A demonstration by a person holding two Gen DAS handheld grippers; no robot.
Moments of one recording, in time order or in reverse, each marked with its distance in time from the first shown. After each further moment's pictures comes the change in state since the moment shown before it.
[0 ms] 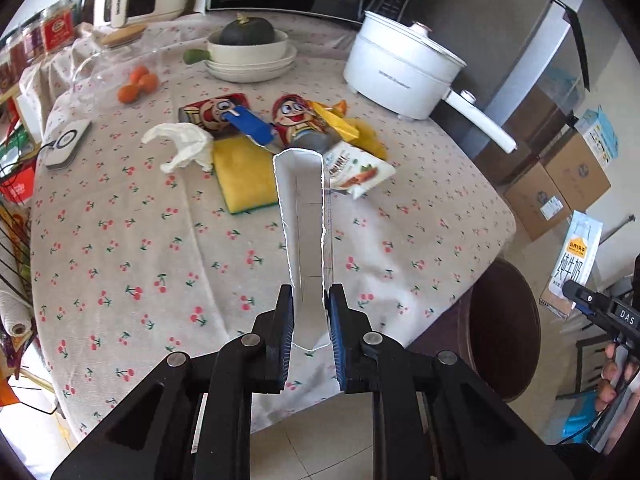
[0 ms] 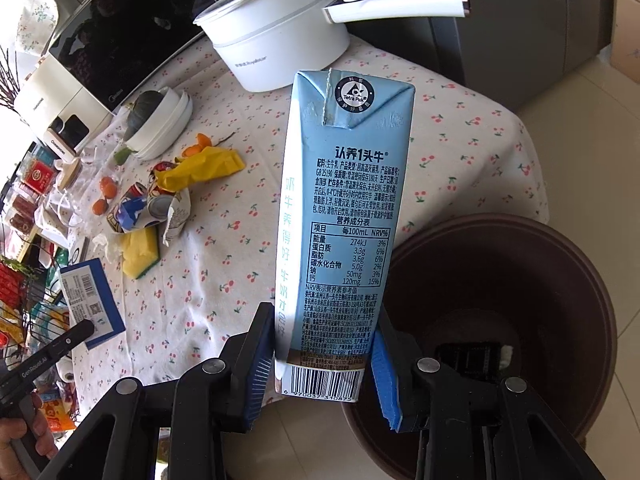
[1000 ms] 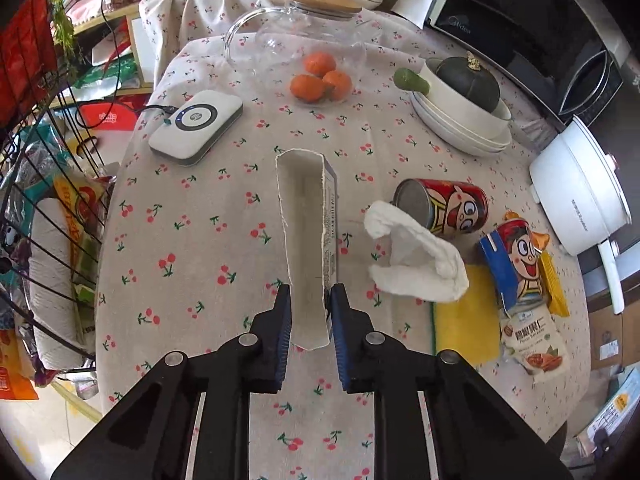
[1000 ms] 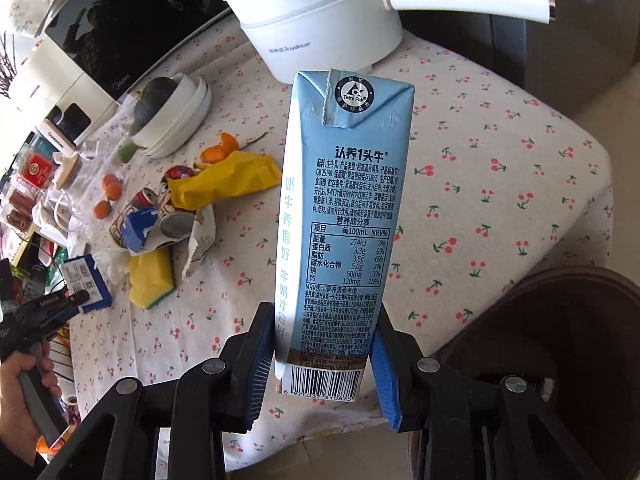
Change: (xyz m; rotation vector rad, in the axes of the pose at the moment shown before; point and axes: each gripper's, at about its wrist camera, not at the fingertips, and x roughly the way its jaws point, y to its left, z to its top) left arm 0.048 0.180 0.082 -0.424 -0.028 0.283; right arm 0.068 0.056 0.044 -0.041 0.033 0.022
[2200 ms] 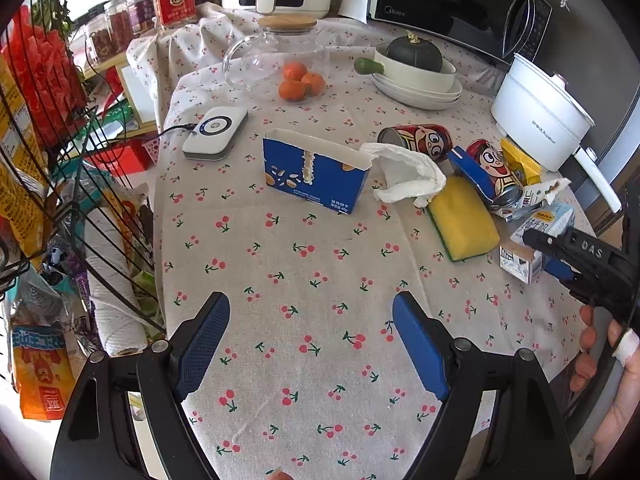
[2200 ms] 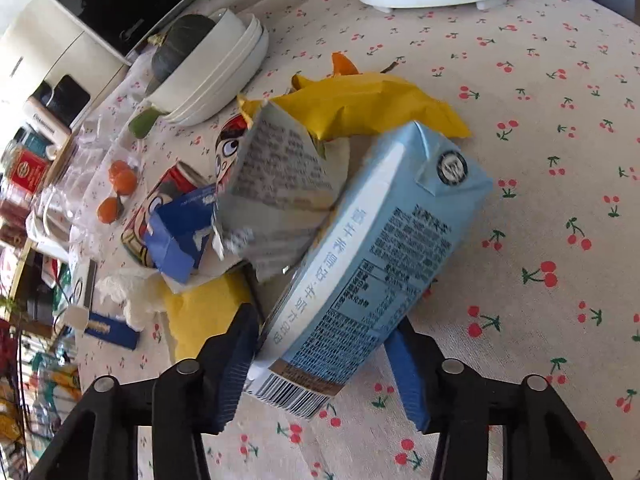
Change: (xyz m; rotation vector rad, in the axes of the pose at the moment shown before) left arm -0.055 0.023 -0.057 0.244 -0.054 0.021; right arm 0.153 0.128 0.001 0.046 0.044 0.055
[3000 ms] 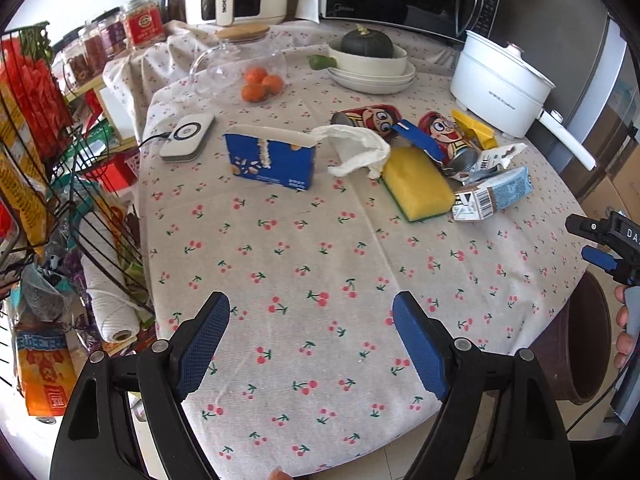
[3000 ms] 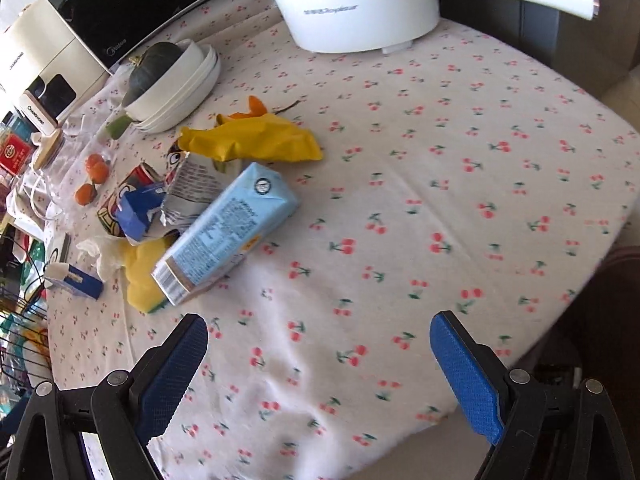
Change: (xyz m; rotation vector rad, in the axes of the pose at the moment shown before) left arm -0.030 -0.019 -0.033 0.105 -0.016 -0.033; right arm -0.087 -0.044 -0.016 -0.036 -0.036 -0.138
